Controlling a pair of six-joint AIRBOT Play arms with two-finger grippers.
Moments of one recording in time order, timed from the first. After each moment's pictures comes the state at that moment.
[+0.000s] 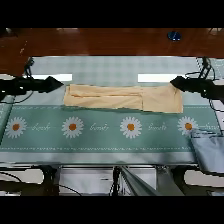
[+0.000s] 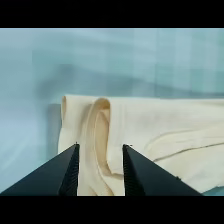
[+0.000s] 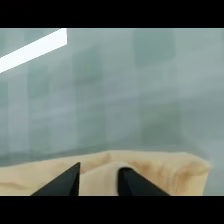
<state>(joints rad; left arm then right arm) 0.32 -1.58 1.14 0.60 -0.98 -0.90 -0.31 -1.46 1.01 -0.59 0.67 0.90</state>
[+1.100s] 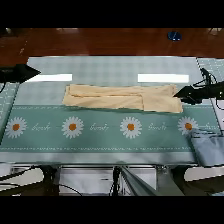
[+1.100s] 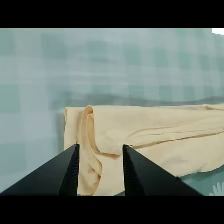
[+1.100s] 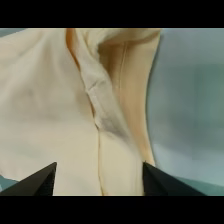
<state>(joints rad) 0.45 -1.38 1.23 0.67 -1.17 -0.90 -0.51 -1.67 1.21 -0.88 1.26 1.03</state>
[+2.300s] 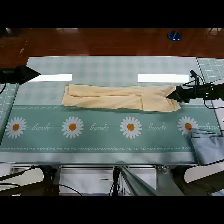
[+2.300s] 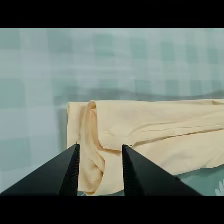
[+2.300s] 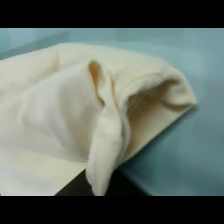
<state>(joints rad) 0.45 -1.38 1.23 0.69 -1.17 -0.90 -0.42 -1.75 1.21 -0.77 1.18 0.98</state>
